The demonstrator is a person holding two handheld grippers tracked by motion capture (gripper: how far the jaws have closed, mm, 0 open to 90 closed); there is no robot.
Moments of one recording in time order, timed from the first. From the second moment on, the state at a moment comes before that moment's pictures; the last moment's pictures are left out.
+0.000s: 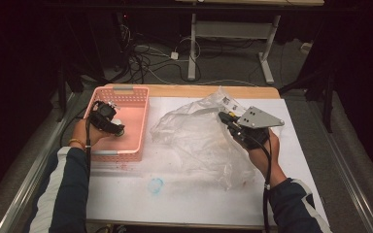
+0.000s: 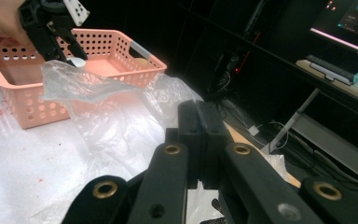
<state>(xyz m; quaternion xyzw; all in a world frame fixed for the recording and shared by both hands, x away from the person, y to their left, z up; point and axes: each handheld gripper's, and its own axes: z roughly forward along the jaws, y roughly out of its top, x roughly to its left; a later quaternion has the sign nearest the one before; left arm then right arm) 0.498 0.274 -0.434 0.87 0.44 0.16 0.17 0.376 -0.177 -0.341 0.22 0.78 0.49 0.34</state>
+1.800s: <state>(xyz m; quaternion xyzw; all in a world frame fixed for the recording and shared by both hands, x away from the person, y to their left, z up) 0.400 0.205 -0.368 0.81 0.28 0.26 0.45 0.387 -0.171 -0.346 0.23 0.78 0.47 0.34</state>
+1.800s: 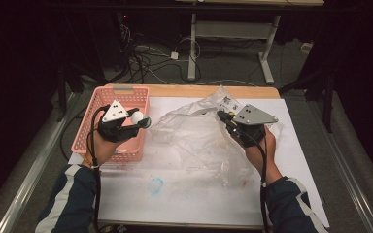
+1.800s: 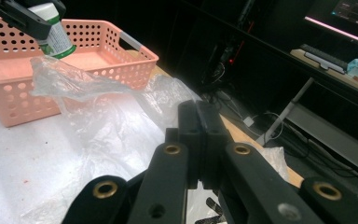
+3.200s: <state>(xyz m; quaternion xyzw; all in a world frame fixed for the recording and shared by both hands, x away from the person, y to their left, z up) 0.397 0.026 -0.431 0.89 0.12 0.21 0.38 0.379 -0.168 -0.349 0.22 0.78 0.48 0.32</state>
